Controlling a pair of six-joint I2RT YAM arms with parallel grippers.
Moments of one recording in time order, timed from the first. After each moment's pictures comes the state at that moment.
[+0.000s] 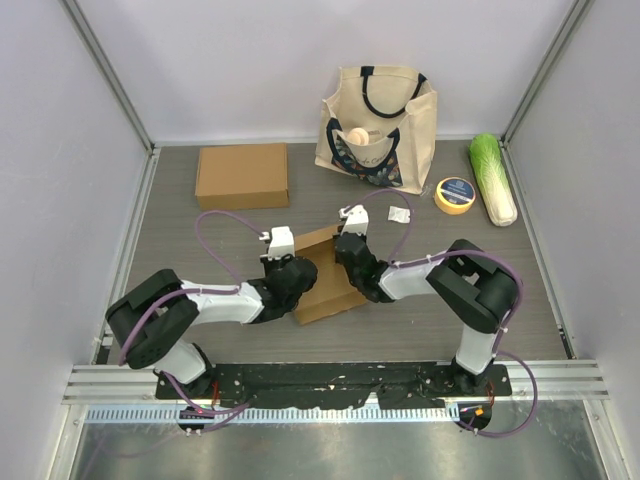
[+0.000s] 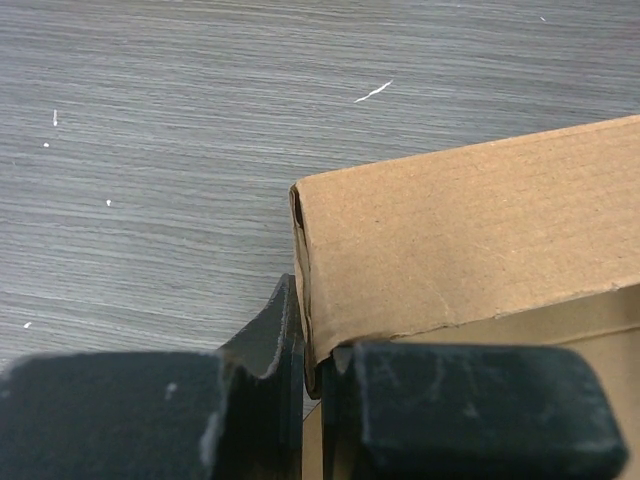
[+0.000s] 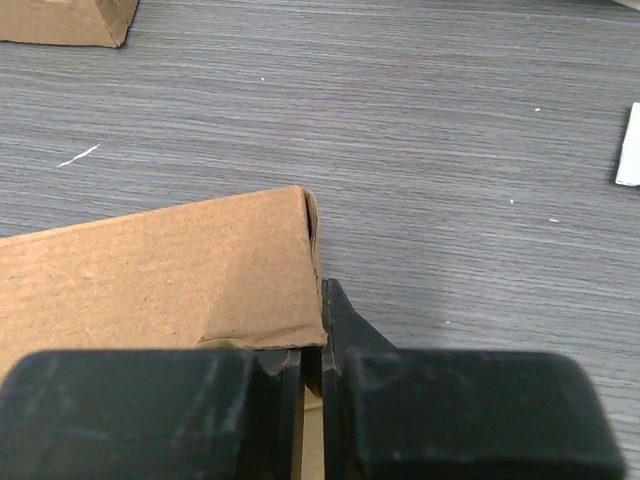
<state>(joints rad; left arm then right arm) -0.93 1.53 0.59 0.21 -0.96 -0.61 0.83 1.80 0.76 0.60 0.62 0.33</state>
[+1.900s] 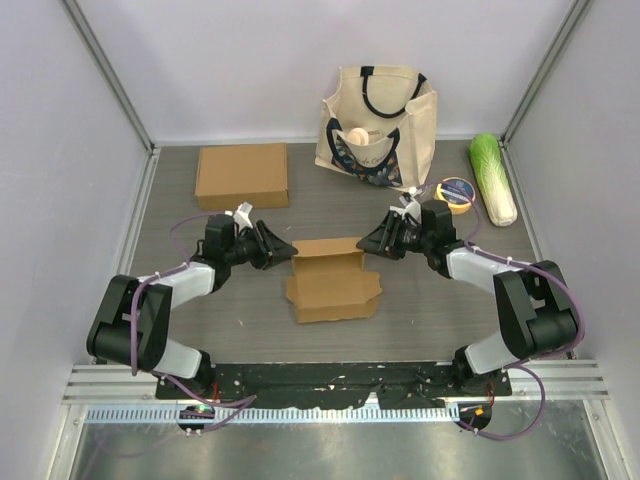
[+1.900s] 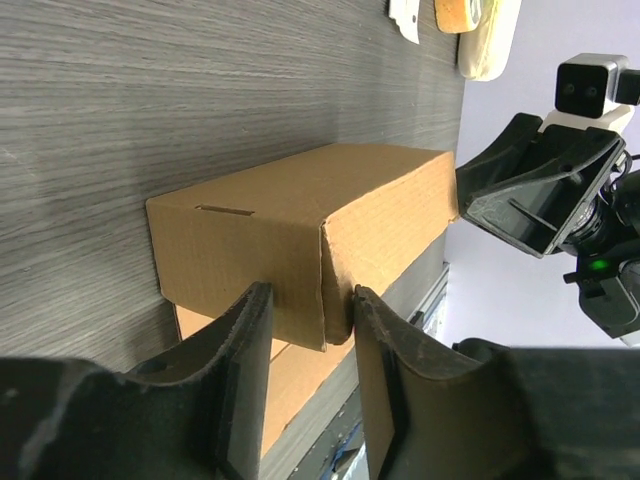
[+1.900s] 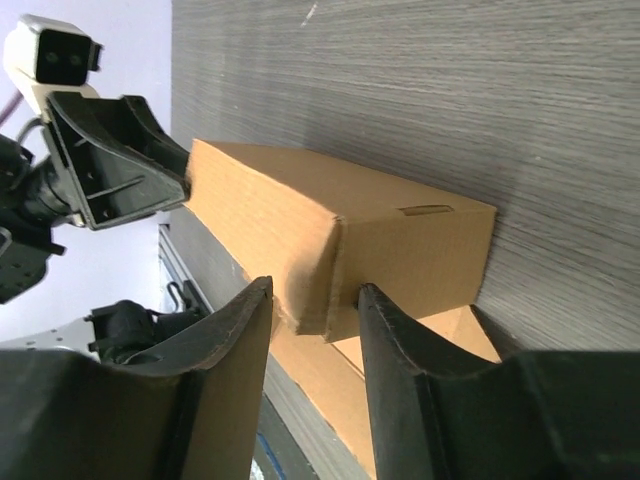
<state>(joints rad) -0.26 1.45 0.55 0.36 0.63 -0.94 0.27 1.48 0.65 0.29 -0.70 0.76</state>
